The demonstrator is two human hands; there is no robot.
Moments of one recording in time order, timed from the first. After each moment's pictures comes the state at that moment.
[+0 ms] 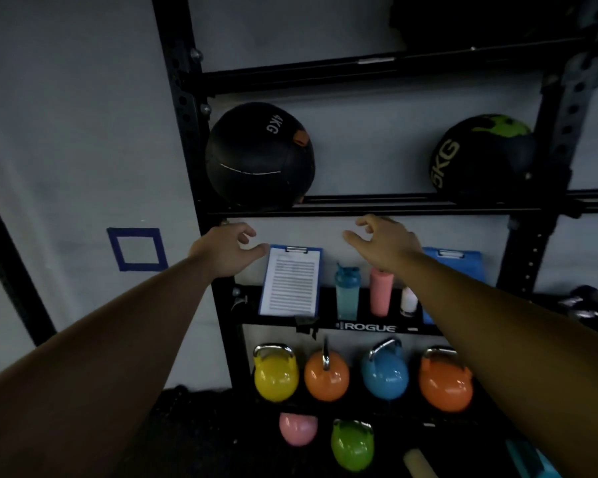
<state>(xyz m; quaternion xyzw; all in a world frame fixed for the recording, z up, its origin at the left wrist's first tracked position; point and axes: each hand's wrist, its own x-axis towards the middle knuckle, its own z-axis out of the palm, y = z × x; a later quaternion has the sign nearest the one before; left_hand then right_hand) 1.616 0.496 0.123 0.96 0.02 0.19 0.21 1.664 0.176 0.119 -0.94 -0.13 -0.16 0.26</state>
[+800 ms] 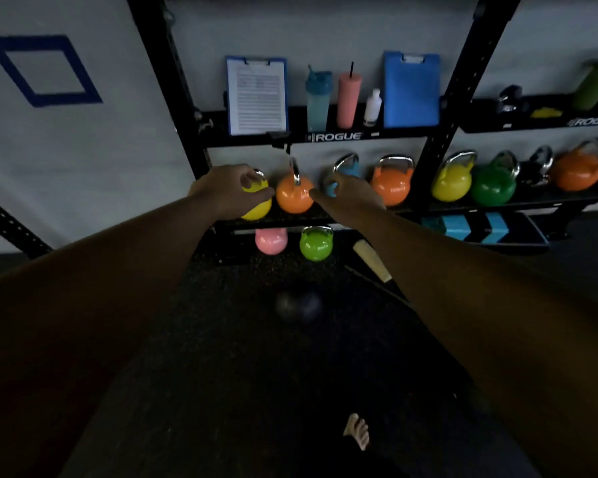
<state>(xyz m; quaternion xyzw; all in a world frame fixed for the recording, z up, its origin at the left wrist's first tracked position) 1.412 0.526 -0.084 0.96 -0.06 0.01 0.26 1.403 0.273 -0.112 -0.96 0.01 0.00 0.27</state>
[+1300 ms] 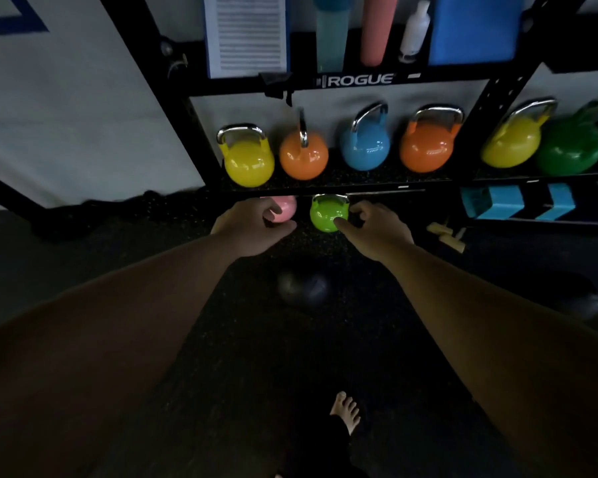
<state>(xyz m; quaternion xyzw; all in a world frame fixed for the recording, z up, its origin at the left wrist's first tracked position) 1.518 0.459 -0.251 0.96 -0.02 -0.11 0.26 1.520 0.199 -0.283 -0.95 0.05 0.12 0.28</state>
